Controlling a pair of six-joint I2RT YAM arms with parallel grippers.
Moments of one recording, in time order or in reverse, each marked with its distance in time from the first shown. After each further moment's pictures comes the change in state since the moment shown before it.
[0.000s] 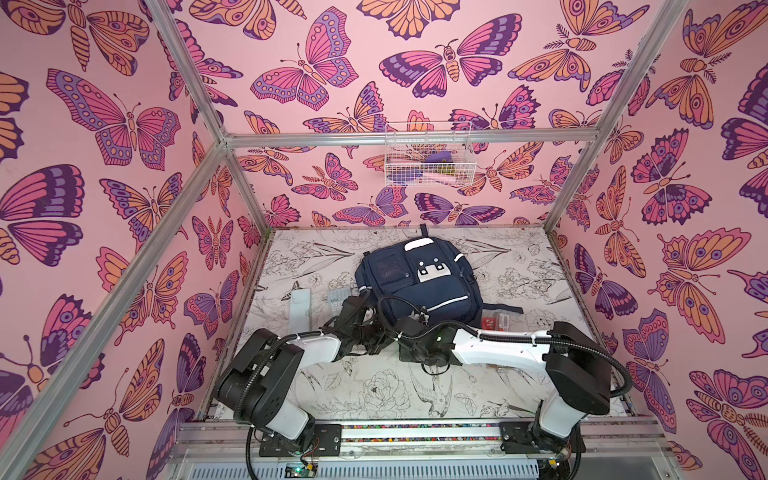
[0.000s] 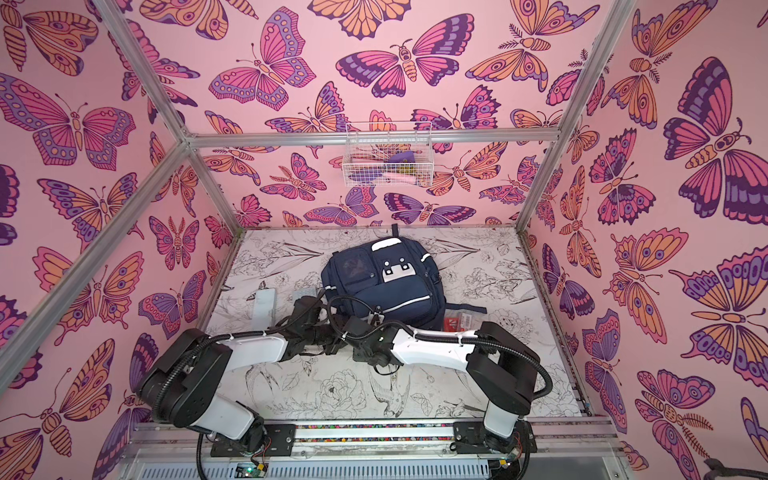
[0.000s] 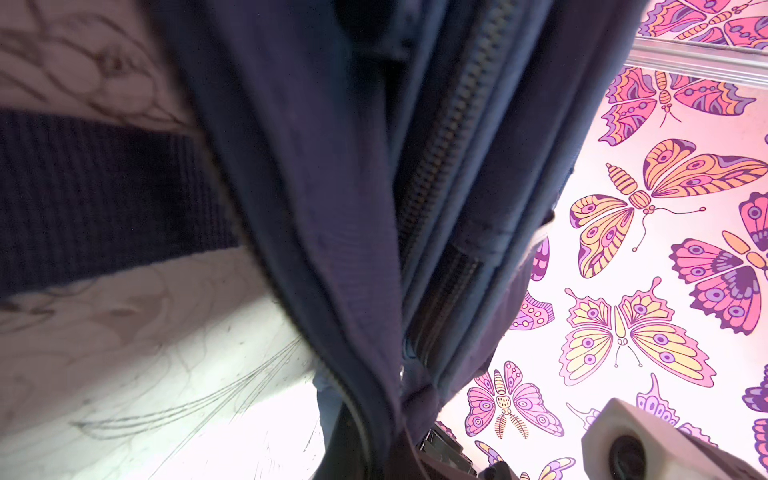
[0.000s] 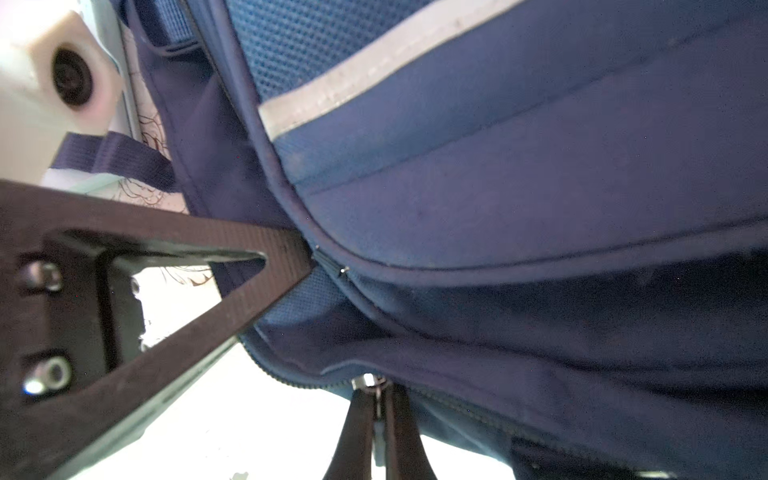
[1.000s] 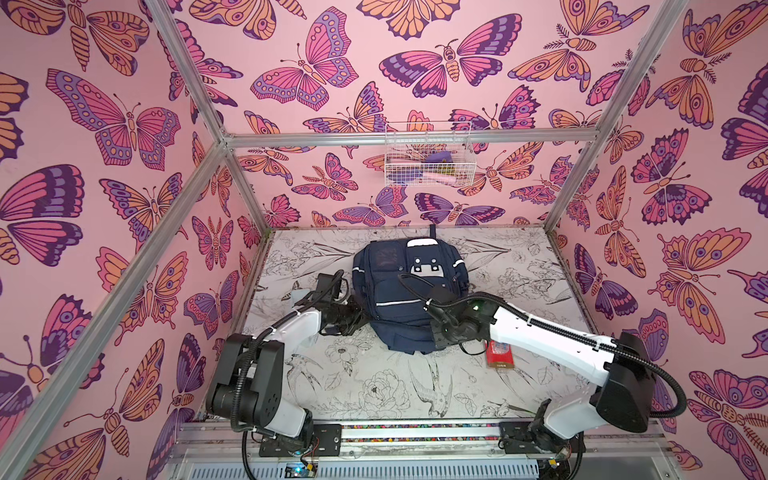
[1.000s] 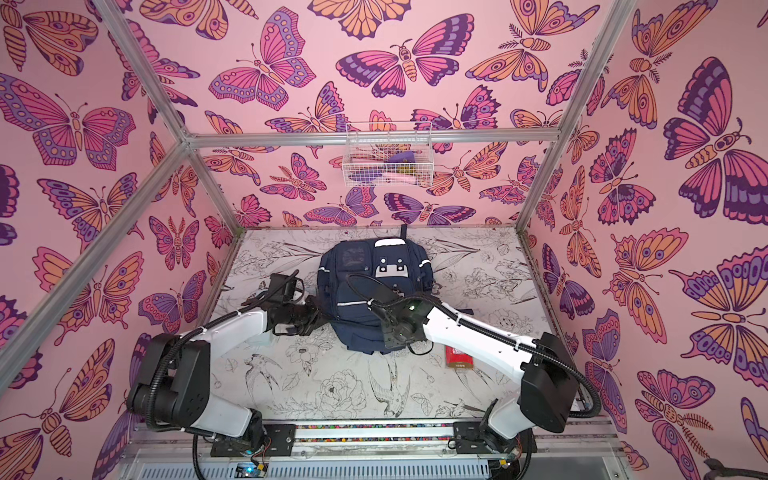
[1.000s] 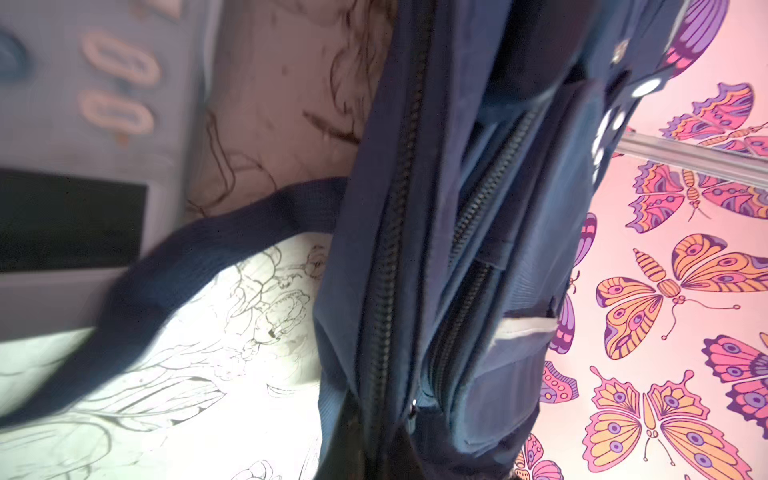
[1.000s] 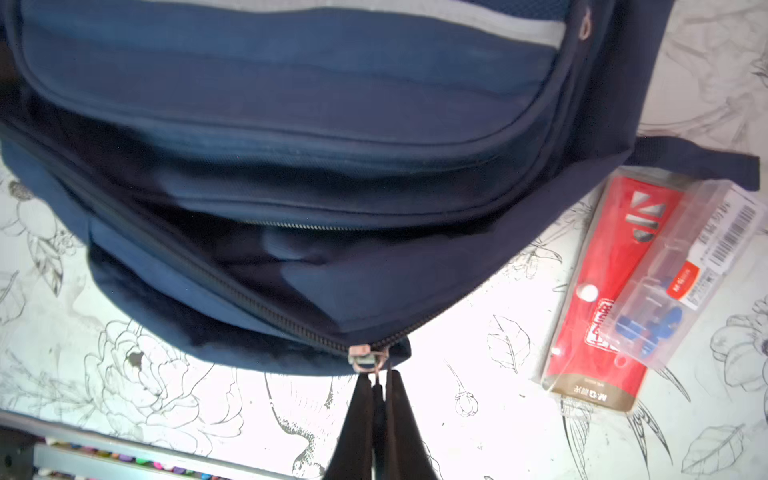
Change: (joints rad) left arm 0.289 -0.034 0.270 -0.573 -0.047 0.303; right arm -0.171 -0.209 0.149 -0.488 -0.074 -0.431
